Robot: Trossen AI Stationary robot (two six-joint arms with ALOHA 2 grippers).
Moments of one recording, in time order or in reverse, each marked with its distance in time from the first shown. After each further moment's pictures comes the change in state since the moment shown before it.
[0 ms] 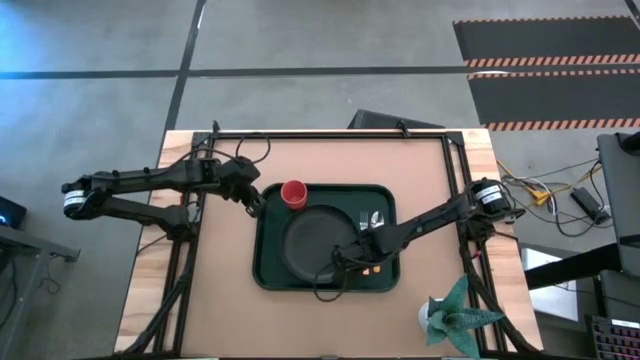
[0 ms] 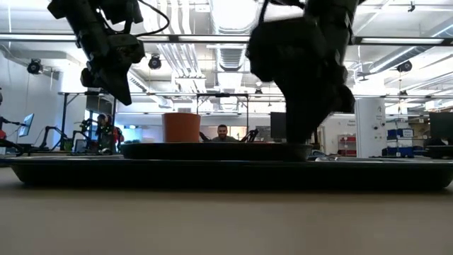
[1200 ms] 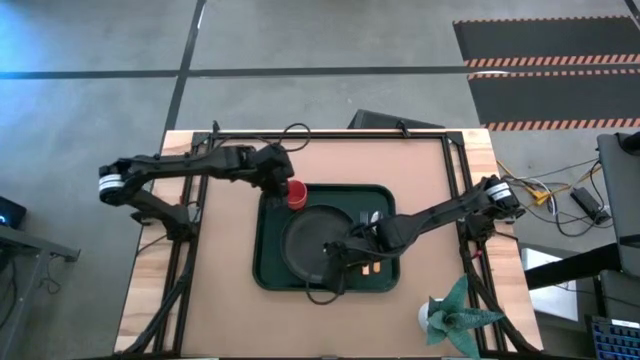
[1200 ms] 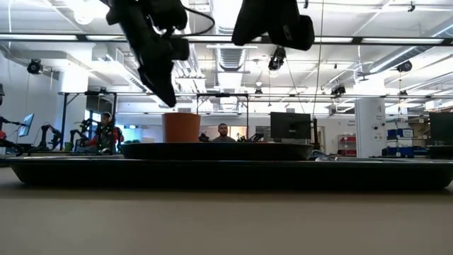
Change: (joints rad) left arm 0.036 0.364 0.276 0.074 0.046 0.480; right arm 0.016 -0.066 0.245 -0.020 0.023 -0.138
